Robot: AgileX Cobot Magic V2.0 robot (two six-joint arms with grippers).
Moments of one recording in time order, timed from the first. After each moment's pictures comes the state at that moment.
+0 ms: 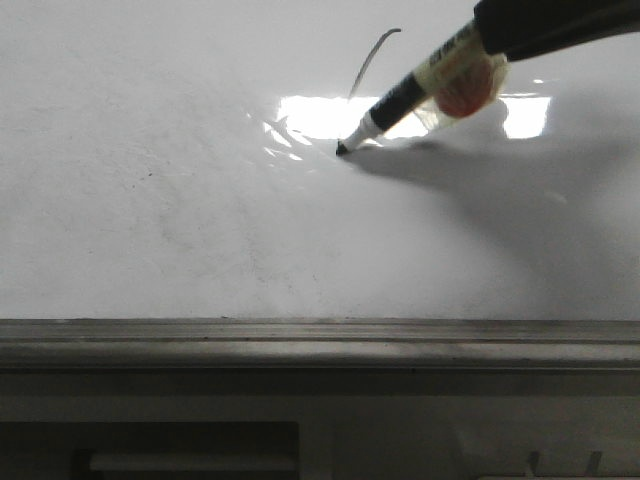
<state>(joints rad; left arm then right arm) -0.22 0.58 -0.54 -1.09 0.40 1.11 0.34 0.97 -0.70 0.96 0.56 -0.96</state>
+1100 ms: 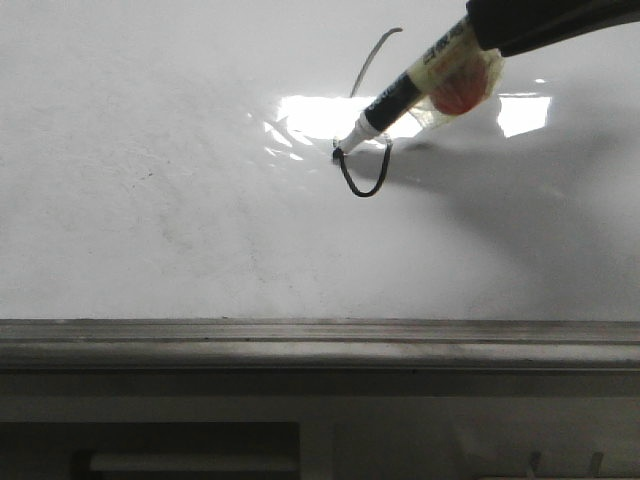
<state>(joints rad) -0.22 0.58 -0.54 -1.09 0.42 1.11 0.35 0.98 -0.74 0.93 0.61 -0.94</state>
